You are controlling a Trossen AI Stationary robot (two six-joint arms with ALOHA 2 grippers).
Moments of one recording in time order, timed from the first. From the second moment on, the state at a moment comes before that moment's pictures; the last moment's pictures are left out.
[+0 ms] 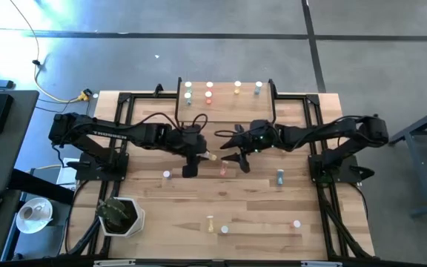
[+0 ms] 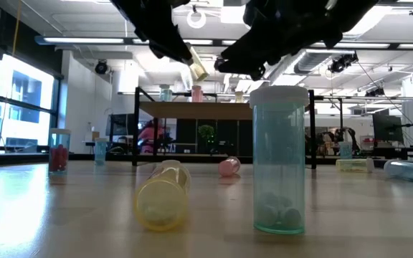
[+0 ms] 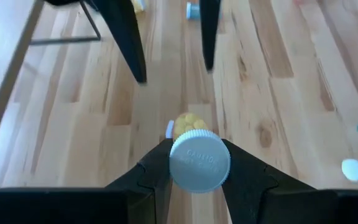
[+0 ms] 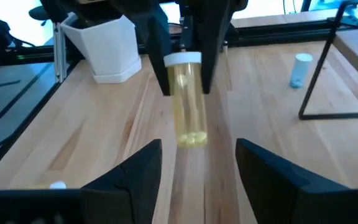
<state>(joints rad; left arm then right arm) 0.10 1.45 1.10 -0.42 -0.04 0.06 -0.10 1.46 0.82 0.24 -0.24 0.03</state>
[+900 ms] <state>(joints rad) 0.10 1.45 1.10 -0.22 -0.04 0.01 -0.10 1.47 0.82 0.32 -0.30 0.00</state>
